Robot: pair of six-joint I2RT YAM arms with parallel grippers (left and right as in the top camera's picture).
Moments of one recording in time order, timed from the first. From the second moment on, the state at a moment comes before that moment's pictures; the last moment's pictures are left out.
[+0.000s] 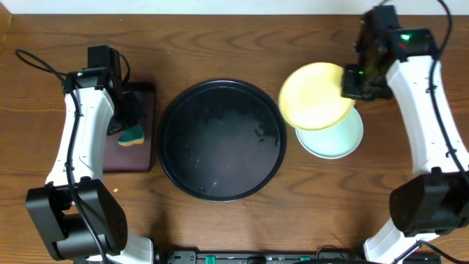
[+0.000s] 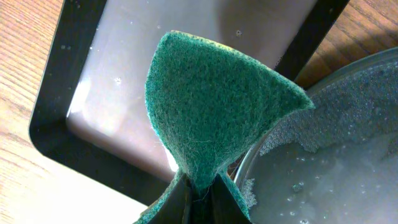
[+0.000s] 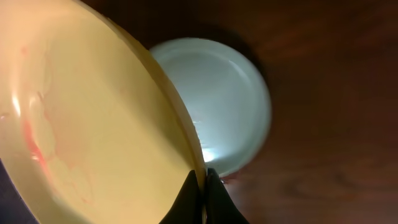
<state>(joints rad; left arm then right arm) 0.14 1.69 1.40 -1.12 -0.11 -0.35 0.07 1.85 1.80 -1.36 0.02 0.26</state>
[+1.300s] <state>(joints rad) 0.16 1.71 1.40 -0.98 -0.11 -0.11 0.07 1.84 1.71 -1.11 -0.21 0.10</state>
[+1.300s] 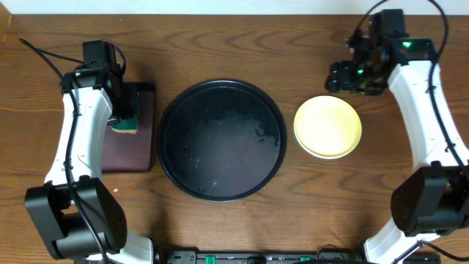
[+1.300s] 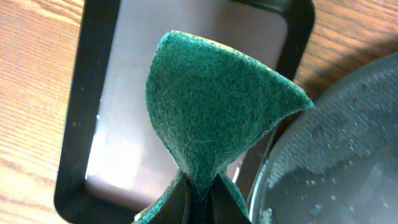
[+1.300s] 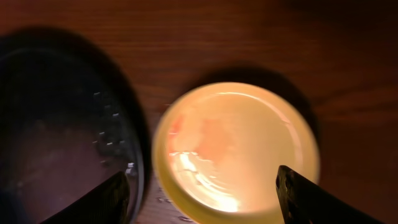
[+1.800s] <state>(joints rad) 0.18 1.92 1.40 -0.91 -0.11 -0.09 0.20 1.84 1.71 -1.08 -0.18 0.09</state>
